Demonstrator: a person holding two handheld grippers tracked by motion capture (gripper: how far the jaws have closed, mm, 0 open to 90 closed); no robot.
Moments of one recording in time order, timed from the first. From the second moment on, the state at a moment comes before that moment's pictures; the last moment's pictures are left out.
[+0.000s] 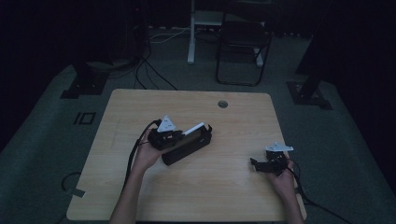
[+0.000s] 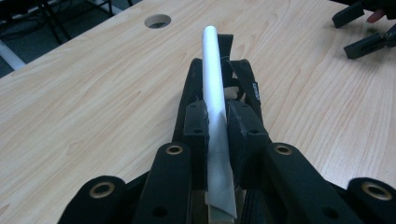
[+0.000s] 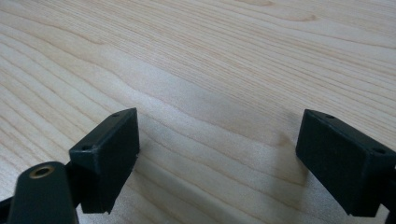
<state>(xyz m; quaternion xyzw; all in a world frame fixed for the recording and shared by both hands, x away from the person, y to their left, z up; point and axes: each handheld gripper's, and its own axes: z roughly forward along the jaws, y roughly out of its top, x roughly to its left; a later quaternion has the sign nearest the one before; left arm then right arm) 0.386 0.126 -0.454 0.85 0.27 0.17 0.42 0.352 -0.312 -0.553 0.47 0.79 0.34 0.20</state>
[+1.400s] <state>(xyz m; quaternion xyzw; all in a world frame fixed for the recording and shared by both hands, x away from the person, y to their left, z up) 0.391 0.119 -0.472 0.86 0.27 0.15 0.40 0.352 -0.312 -0.553 0.47 0.79 0.34 0.20</state>
